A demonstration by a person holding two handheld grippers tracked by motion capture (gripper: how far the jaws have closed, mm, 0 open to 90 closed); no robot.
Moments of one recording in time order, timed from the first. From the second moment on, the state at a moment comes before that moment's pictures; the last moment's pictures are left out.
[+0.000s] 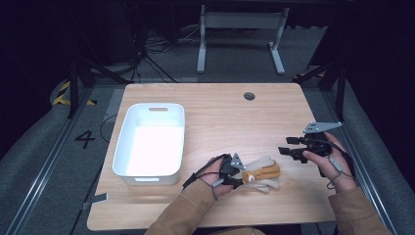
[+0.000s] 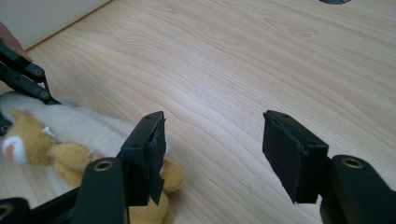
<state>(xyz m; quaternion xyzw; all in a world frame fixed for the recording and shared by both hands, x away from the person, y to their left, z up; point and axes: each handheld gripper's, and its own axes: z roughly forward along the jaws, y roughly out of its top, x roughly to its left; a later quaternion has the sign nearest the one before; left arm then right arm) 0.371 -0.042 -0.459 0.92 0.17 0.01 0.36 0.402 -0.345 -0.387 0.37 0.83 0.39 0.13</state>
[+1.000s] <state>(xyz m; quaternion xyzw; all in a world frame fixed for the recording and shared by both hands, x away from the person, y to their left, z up) 0.373 -0.041 -0.450 0.90 0.23 -0.02 0.36 0.404 -0.350 -0.387 0.38 0.83 0.40 0.13</state>
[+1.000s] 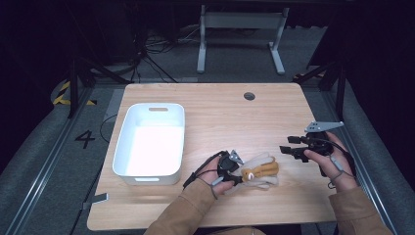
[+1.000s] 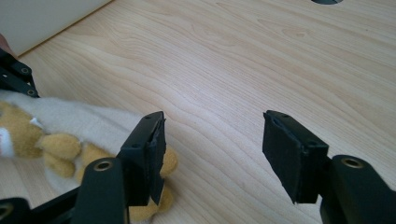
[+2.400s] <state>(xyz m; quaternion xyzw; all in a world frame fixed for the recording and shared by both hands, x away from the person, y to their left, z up) 0.374 -0.001 -0.358 0.89 0.30 0.01 0.34 0.430 -0.343 -0.380 0.38 0.82 0.42 0.12</state>
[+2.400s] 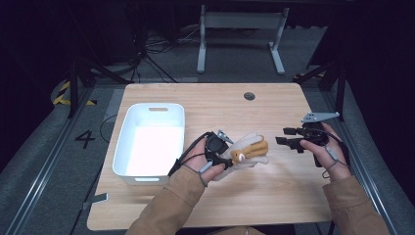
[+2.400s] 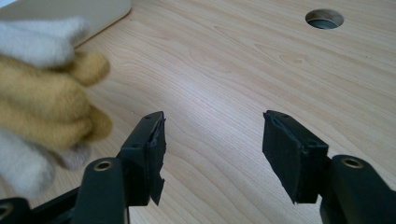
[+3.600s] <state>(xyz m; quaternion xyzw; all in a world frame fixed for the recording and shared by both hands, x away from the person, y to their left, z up) 0.408 0.053 -0.286 0.81 0.53 0.05 0.23 0.422 -0.360 -0.384 0.40 0.81 0.41 0.13</state>
